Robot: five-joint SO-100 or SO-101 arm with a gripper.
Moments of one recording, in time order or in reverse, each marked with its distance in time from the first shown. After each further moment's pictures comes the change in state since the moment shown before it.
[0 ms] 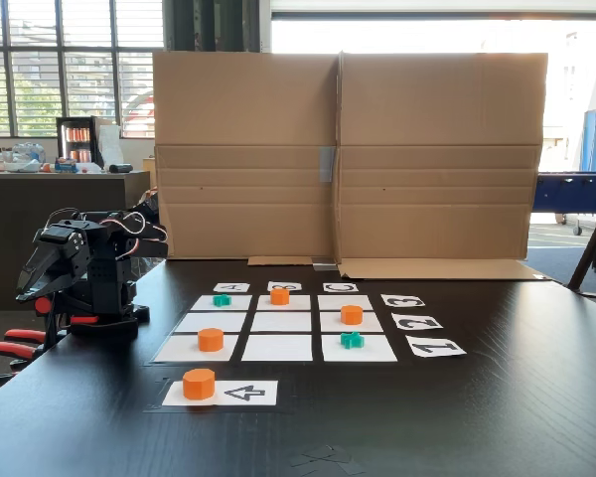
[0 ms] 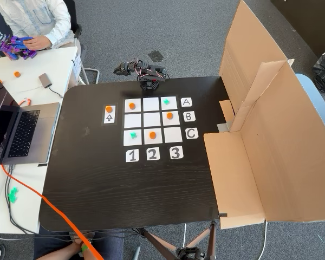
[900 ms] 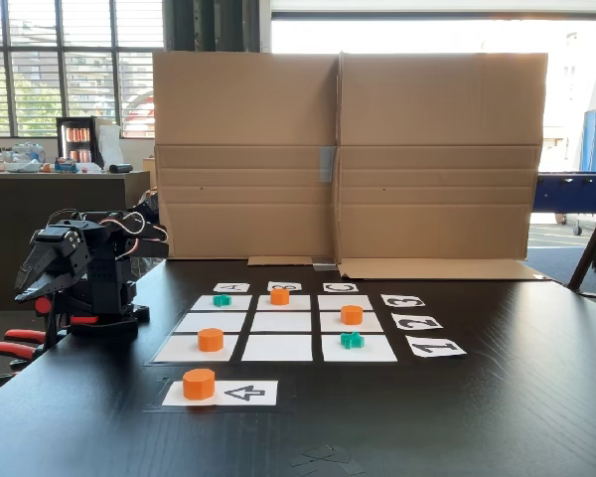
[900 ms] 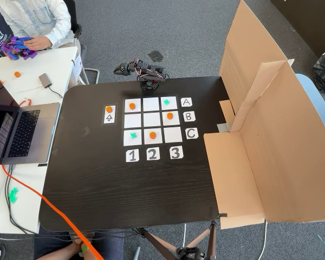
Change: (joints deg) arm 0.9 0.0 0.0 0.0 6.2
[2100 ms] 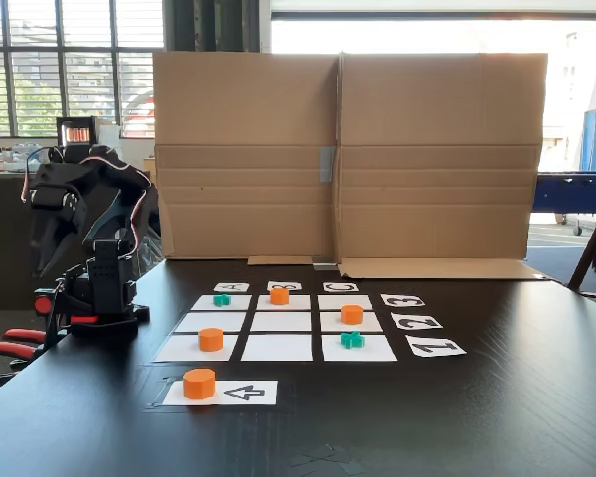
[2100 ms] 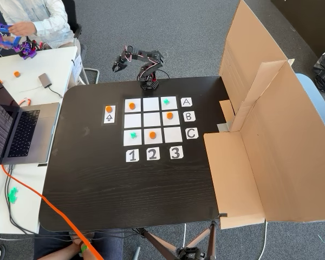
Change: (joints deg) arm -6.4 -51.5 -56.0 35.5 -8.6
